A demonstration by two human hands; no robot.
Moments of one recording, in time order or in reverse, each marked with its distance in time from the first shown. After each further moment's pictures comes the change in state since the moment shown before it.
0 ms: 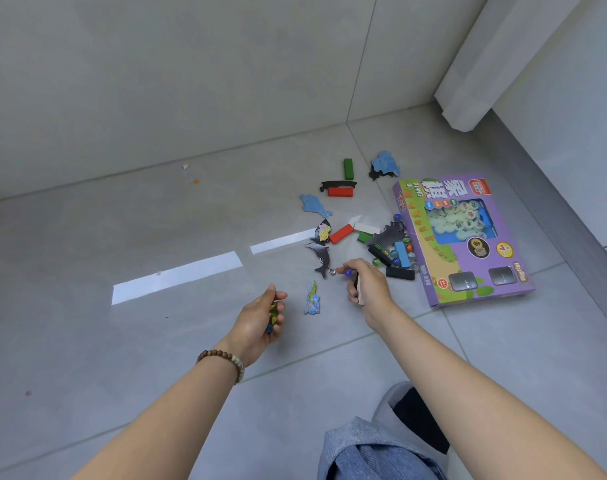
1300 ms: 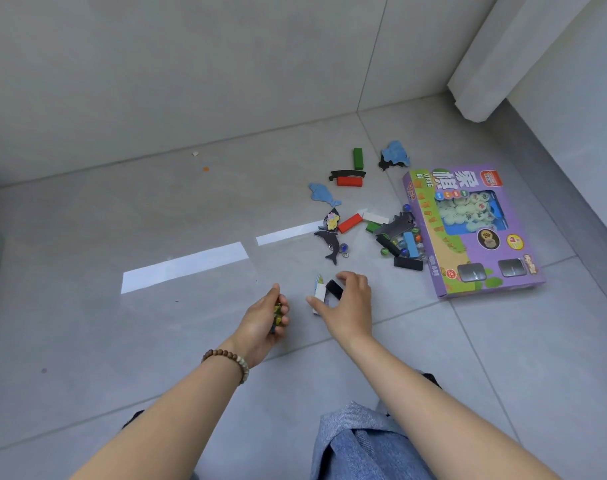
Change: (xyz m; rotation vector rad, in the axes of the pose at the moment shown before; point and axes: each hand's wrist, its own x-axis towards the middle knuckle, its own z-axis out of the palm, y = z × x) left_hand -0.008 -0.017 -0.011 -0.009 0.008 -0.036; right_hand -0.040 0.059 0.018 -0.859 0.085 -0.417
